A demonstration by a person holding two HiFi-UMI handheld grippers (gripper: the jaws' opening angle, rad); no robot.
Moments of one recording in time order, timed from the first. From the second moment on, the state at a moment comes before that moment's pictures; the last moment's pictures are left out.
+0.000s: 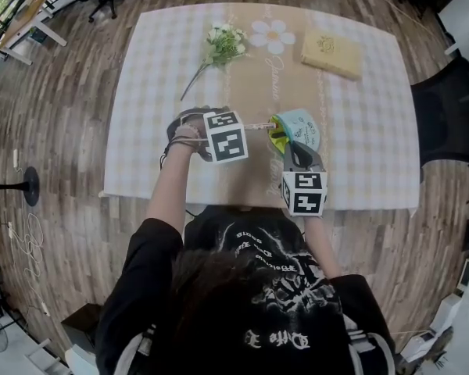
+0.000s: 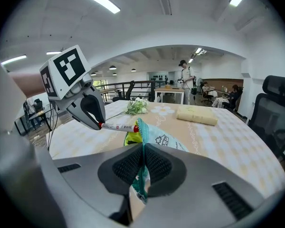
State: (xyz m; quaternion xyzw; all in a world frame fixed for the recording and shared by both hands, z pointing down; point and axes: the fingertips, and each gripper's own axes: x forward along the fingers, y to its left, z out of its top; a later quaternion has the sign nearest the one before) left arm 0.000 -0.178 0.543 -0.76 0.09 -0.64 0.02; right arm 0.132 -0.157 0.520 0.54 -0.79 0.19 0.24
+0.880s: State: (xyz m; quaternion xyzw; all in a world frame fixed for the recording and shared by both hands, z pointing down) left arm 0.031 -0.168 0.556 -0.78 0.11 -0.61 0.02; right arm 0.104 -0.148 0.527 0.50 -0.80 0.15 0.28
